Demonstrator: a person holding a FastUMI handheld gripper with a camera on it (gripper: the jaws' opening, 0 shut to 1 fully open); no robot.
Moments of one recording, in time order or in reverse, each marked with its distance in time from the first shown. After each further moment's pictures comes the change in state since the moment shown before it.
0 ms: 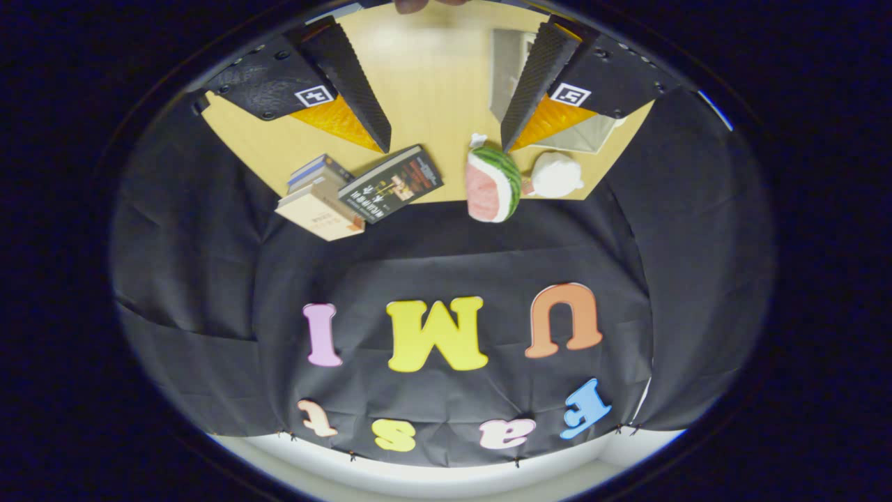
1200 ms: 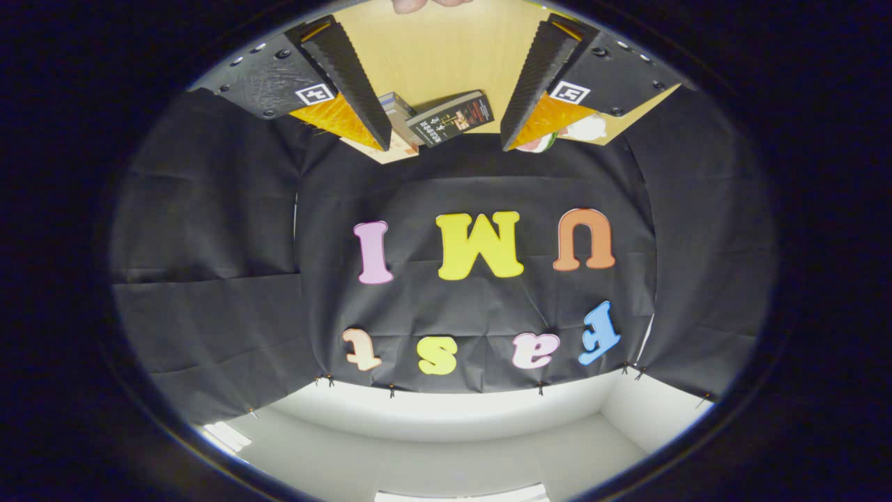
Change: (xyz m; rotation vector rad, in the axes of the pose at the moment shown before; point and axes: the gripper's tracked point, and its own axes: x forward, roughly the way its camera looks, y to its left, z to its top) arm -0.100 -0.124 0.078 0.014 -0.292 0.000
